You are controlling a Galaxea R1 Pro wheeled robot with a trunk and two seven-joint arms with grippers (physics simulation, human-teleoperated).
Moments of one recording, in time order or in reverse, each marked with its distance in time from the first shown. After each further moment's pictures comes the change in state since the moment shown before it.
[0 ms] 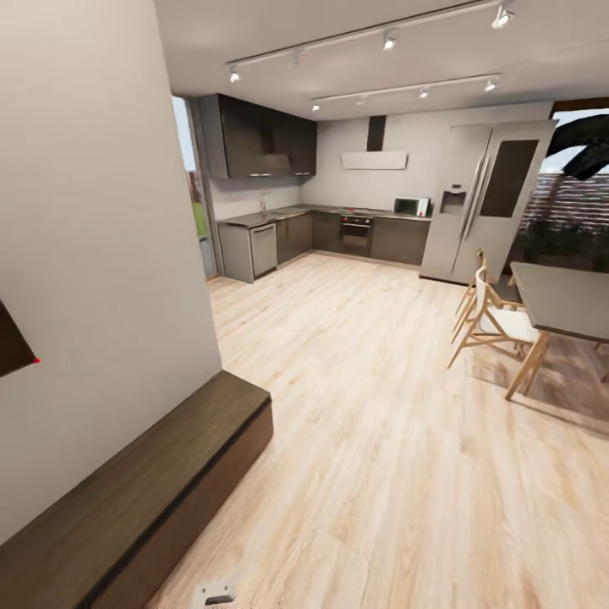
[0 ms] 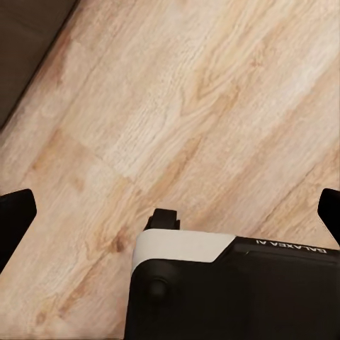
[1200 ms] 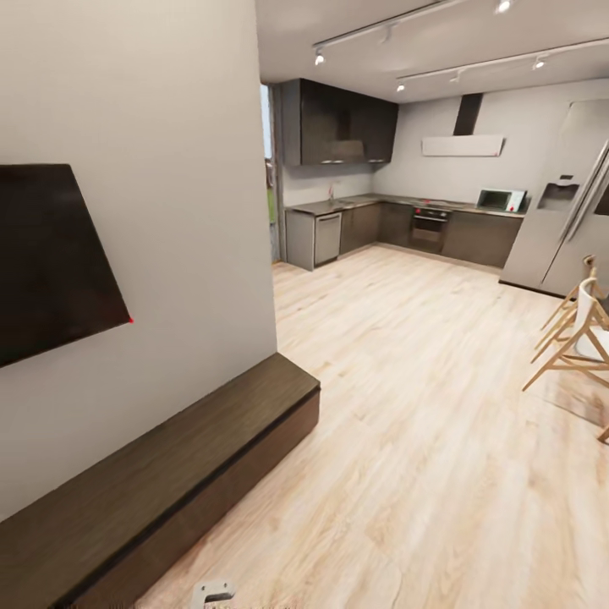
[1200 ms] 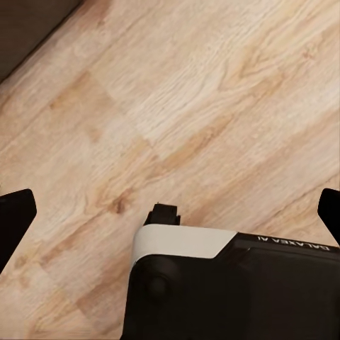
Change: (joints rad) left arm 0.000 0.001 0.001 0.001 0.003 -0.029 0.000; right arm 0.000 0.000 0.000 -0.001 0.005 0.000 -0.078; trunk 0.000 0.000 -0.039
